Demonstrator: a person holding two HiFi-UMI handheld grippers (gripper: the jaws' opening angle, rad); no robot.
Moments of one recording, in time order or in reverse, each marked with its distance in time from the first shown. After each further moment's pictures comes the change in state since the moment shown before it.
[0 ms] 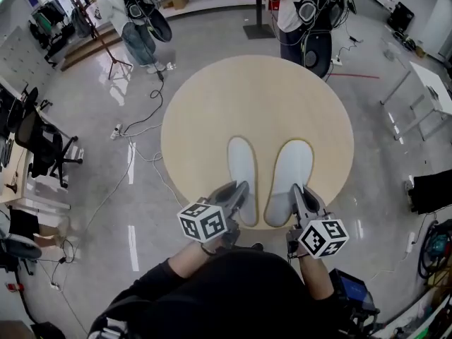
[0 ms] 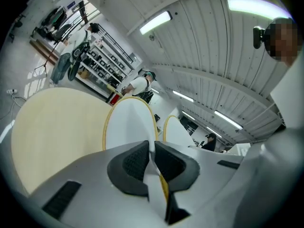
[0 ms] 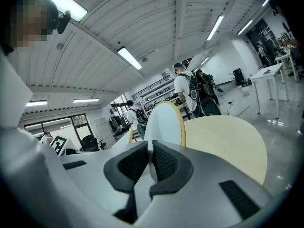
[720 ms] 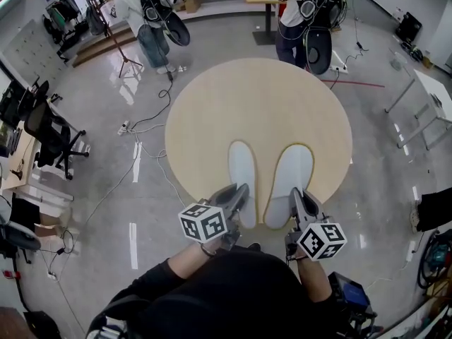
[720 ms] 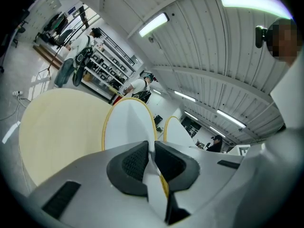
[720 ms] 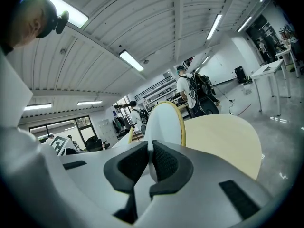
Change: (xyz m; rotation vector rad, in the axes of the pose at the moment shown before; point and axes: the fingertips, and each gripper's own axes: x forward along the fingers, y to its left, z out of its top) left arm -0.026 -0.039 -0.034 0.013 -0.022 0.041; right arm -0.054 0.001 -0.010 0.013 -0.009 0.040
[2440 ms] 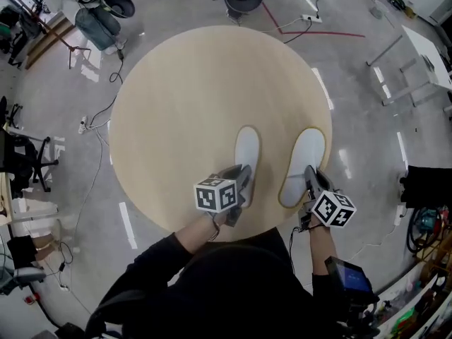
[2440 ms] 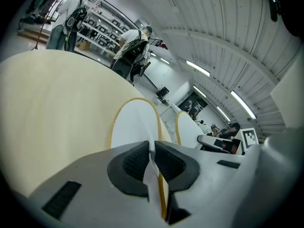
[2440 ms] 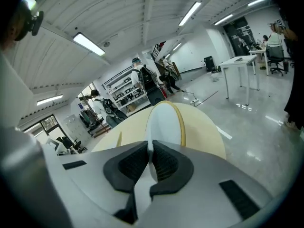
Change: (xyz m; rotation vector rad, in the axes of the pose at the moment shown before) left arm 0.325 0.072 -0.053 -0.058 0.394 0.051; right arm 0.096 -0.335 0.038 0.157 0.196 -0.346
